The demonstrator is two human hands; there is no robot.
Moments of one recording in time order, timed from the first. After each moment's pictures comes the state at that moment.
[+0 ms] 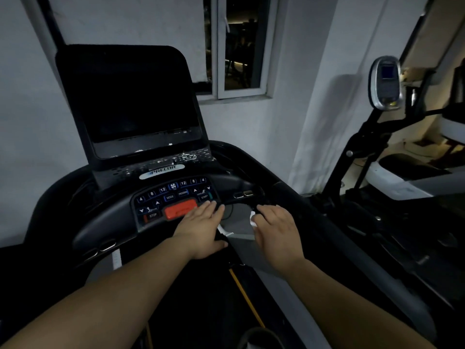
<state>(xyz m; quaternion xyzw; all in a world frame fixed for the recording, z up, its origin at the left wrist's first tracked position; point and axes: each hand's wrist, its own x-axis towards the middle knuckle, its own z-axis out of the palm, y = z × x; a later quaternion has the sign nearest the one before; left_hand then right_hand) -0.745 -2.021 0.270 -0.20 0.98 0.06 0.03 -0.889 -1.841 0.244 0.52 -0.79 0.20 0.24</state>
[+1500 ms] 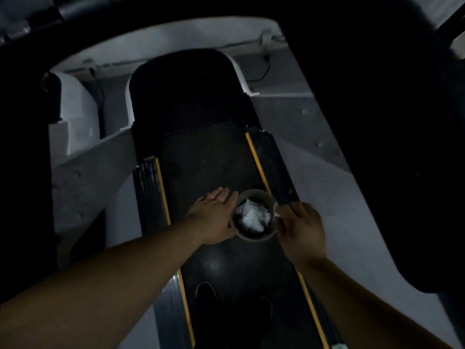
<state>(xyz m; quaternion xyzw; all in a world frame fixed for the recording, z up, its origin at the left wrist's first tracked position) -0.729 -1.835 -0.077 -0.26 0.90 0.20 0.27 -0.892 -1.655 -0.118 0.51 -0.85 0.16 -0.04</state>
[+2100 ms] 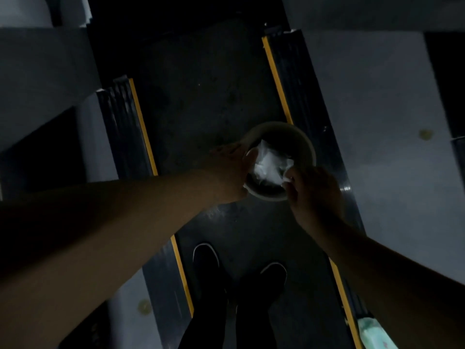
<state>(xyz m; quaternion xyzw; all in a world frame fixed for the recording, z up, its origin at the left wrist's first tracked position) -0.745 -1.838 -0.361 -0.21 0.93 0.17 0.26 -0.885 -1.664 -0.353 0.52 -0.84 0.08 -0.17</state>
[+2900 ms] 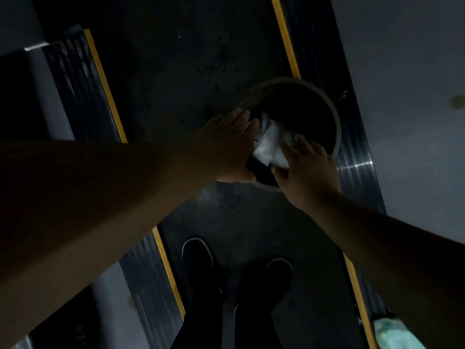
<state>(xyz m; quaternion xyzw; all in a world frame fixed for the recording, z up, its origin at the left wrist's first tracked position) -0.770 -1.845 -0.472 -0.20 0.92 0.16 0.30 -0.889 -1.685 -0.482 0.47 -0.84 -0.05 -0.27</state>
